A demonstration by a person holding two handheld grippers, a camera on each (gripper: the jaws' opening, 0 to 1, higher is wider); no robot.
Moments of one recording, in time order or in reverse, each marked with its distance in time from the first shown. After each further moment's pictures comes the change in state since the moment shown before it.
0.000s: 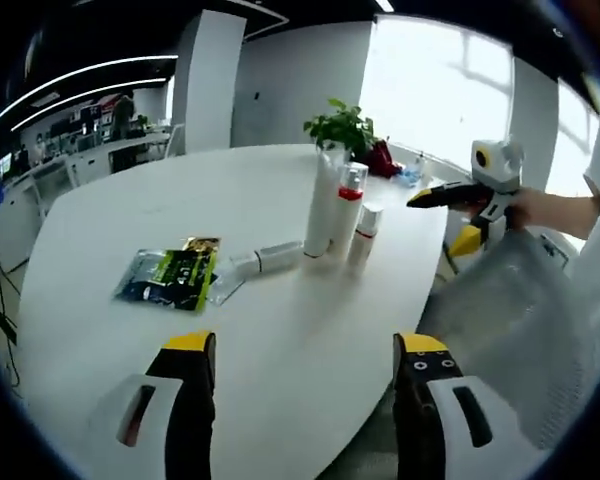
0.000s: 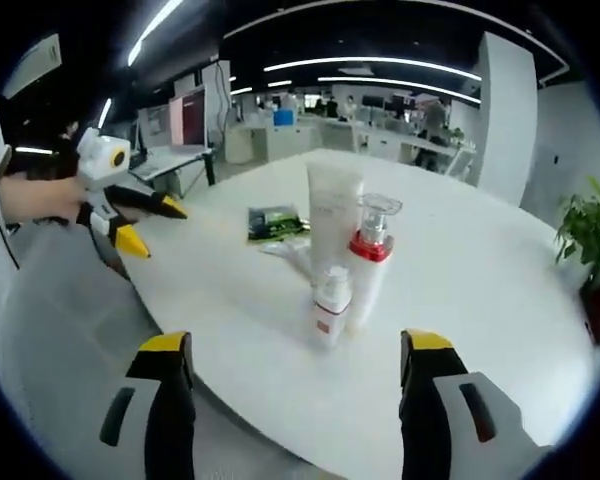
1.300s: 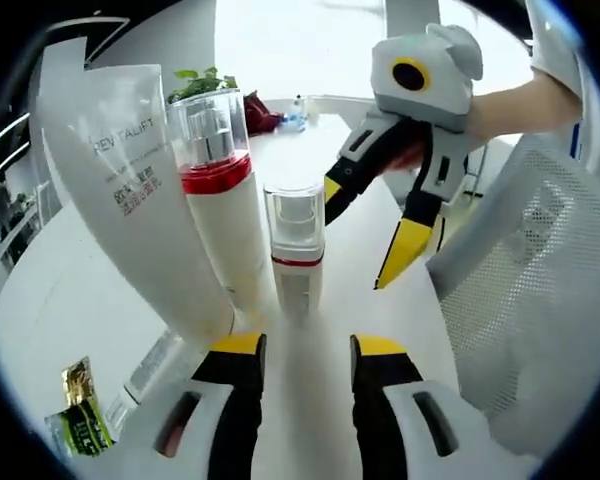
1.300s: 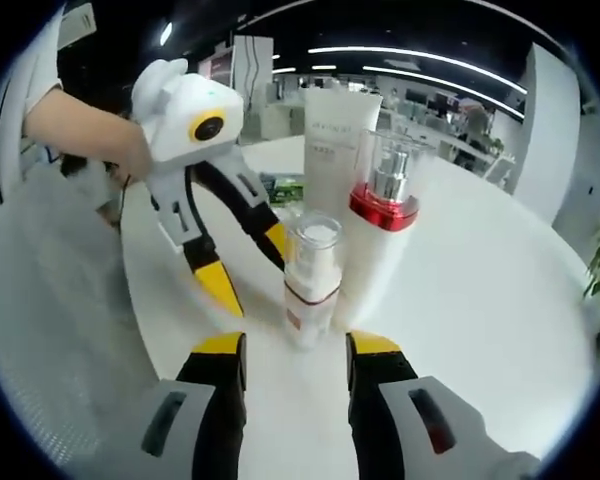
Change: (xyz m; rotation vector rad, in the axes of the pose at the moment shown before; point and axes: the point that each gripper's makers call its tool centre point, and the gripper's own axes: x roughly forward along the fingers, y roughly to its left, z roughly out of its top) left arm 0.184 -0.077 0.016 0.481 0.144 -0.433; right arm 0.064 -0.027 -0.032 -0.151 0.065 0.130
